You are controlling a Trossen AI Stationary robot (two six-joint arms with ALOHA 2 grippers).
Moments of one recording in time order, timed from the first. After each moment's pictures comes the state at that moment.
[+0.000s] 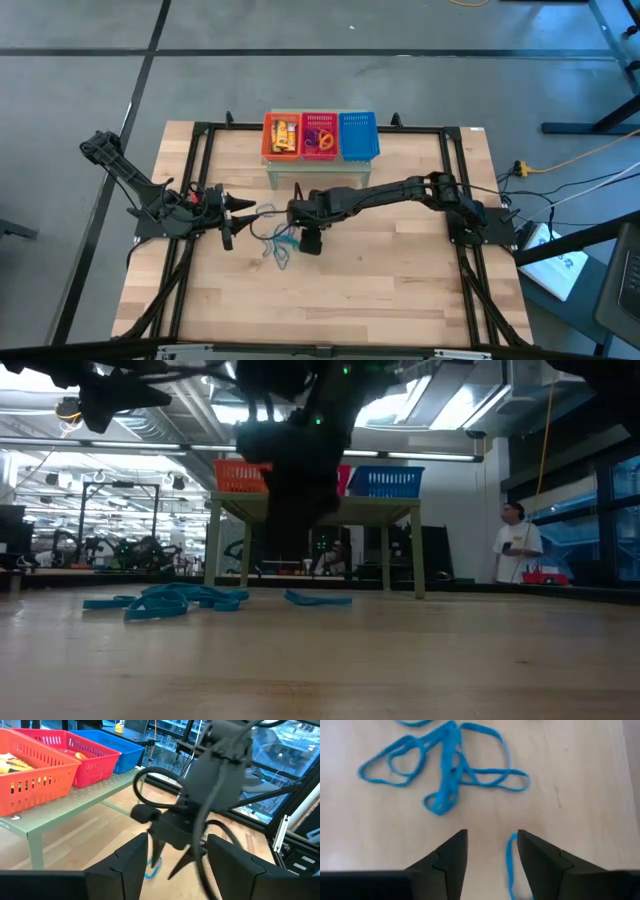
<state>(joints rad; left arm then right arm) -0.67 0.65 0.43 -0.01 -0.94 -0.53 0.11 2.23 1.84 -0.80 0.05 0.22</state>
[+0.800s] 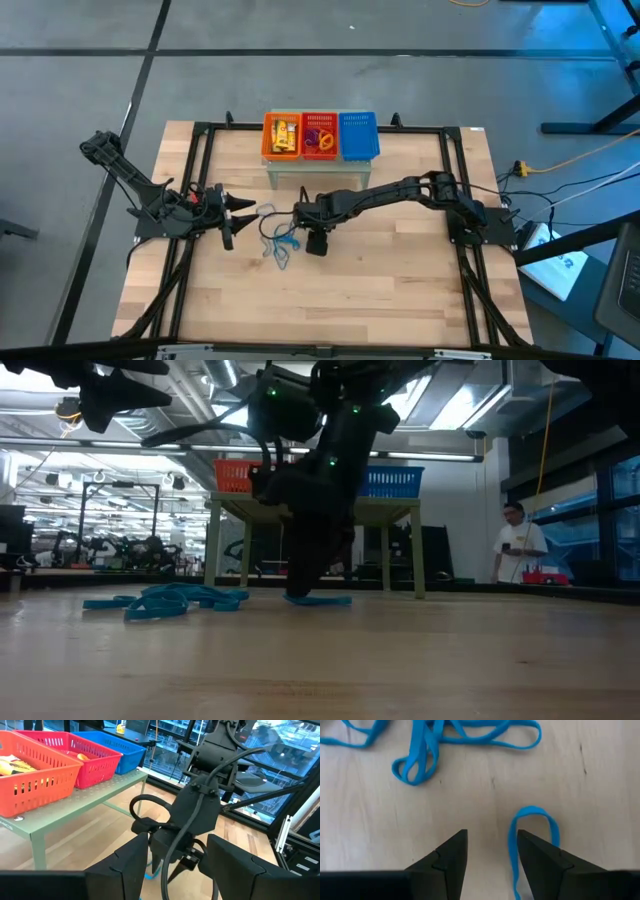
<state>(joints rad) -0.67 0.65 0.43 -0.01 -0.95 -0.53 0.08 2.23 1.69 -0.71 0.01 0.24</state>
